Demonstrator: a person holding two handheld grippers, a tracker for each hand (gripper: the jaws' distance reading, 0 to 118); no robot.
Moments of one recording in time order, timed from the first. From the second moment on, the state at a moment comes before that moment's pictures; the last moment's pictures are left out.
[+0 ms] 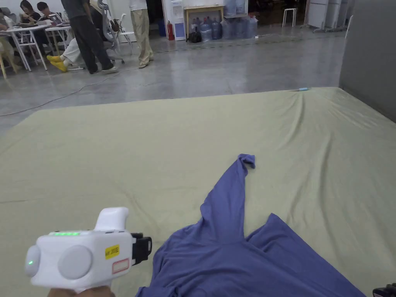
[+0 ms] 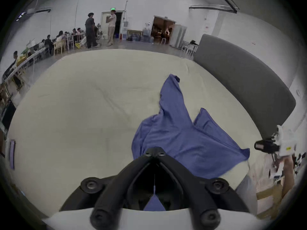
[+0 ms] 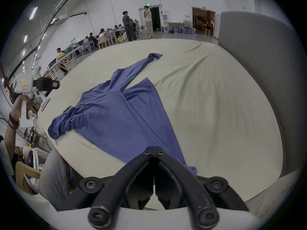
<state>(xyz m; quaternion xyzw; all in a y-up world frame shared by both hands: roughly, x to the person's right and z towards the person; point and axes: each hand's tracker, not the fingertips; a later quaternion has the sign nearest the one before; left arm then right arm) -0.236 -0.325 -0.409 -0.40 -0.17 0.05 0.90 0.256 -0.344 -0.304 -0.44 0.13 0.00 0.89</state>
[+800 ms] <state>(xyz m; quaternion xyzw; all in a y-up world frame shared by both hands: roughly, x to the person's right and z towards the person) -0.183 -0.433 -0.538 -0.47 -0.09 -0.05 0.88 0.283 -0.350 -0.308 -0.45 0.10 -0.01 0.89</state>
